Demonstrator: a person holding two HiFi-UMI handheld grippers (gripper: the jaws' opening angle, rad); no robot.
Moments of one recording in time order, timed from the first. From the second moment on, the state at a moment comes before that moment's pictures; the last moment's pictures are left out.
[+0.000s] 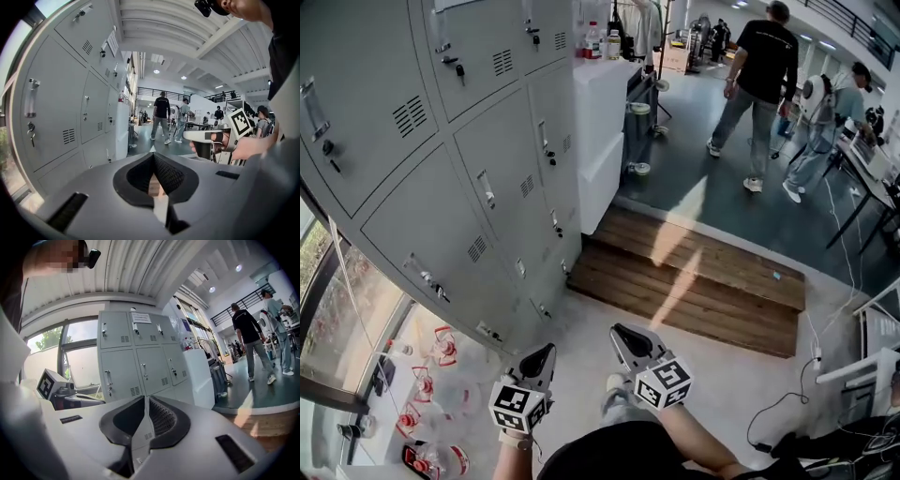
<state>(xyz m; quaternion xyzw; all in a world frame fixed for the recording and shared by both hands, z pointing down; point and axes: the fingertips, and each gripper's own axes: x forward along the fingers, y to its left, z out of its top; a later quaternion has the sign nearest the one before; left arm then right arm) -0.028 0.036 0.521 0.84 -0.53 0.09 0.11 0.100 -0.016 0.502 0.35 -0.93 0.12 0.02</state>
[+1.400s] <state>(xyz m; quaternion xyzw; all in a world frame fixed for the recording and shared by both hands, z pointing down) -0.181 -0.147 0.402 0.70 -0.70 0.09 0.03 -0.111 -0.240 0.324 0.13 -0.99 0.02 -0.07</state>
